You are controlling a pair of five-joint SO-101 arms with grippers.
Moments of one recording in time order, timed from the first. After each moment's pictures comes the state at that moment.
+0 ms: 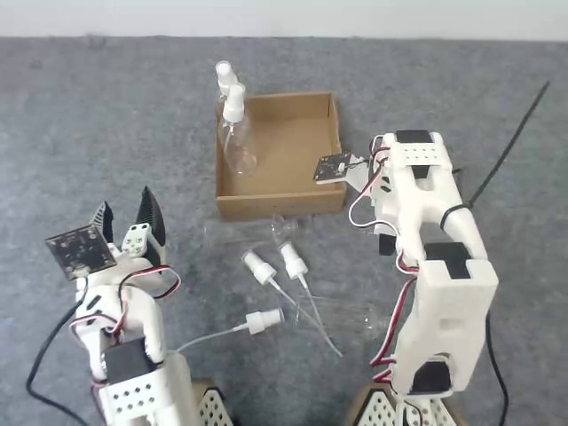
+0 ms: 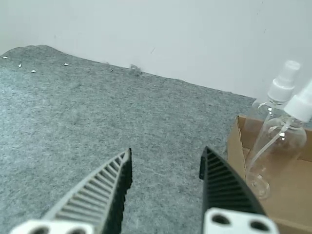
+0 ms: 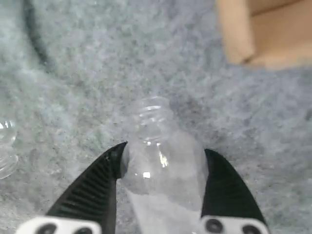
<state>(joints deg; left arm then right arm) -23.1 -99.7 94.0 35.6 10.4 -6.1 28.6 -3.7 84.5 72.2</state>
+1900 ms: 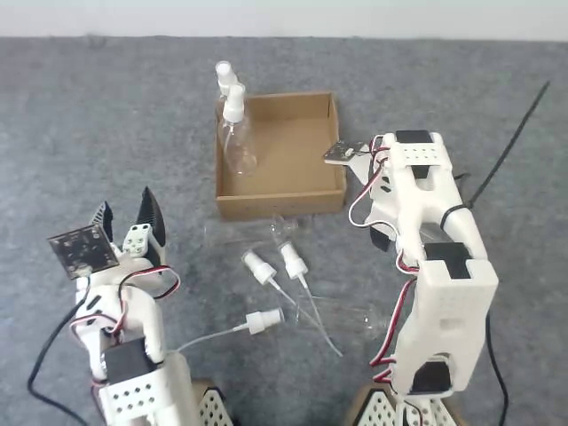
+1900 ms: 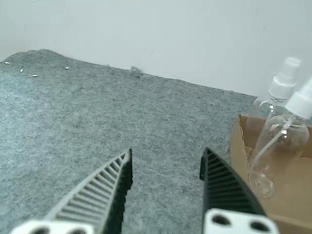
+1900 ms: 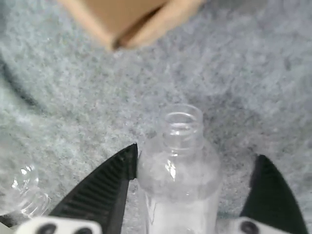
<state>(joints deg) -23.1 -99.7 94.0 35.6 8.8 -6.1 28.6 -3.7 84.6 50.8</state>
